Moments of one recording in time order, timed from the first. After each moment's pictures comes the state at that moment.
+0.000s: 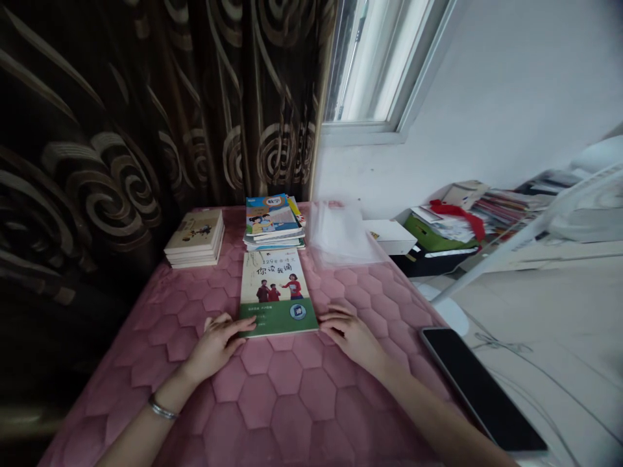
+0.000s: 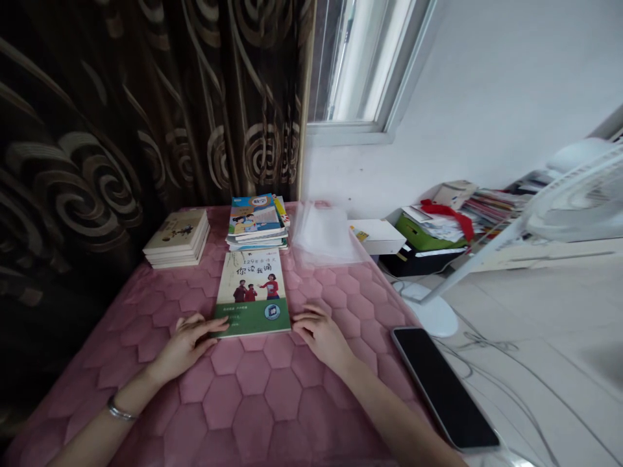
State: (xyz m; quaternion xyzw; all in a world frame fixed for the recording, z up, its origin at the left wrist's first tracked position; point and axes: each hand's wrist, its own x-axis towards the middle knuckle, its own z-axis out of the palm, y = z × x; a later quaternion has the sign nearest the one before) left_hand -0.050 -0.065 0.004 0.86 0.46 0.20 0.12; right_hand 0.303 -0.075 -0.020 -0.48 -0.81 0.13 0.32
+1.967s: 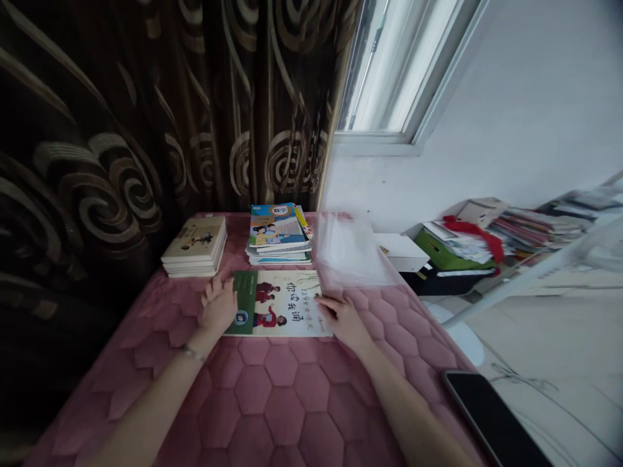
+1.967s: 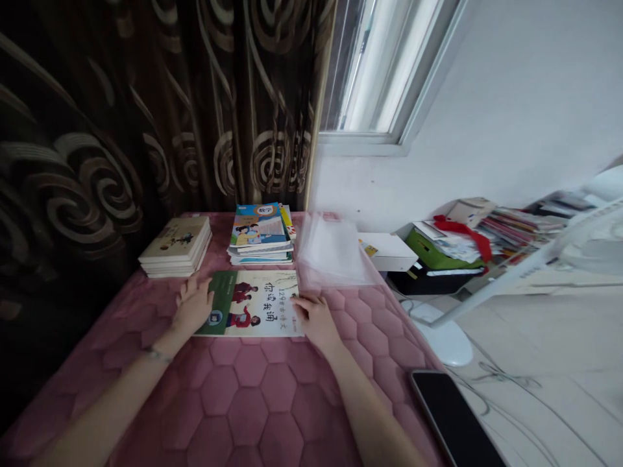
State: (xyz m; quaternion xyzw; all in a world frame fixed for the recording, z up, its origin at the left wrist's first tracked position) left_hand -0.008 0.042 0.016 0.66 0.74 0.12 -0.02; right_hand 0.298 0.016 -0.019 -0.57 -0.73 0.13 0.34
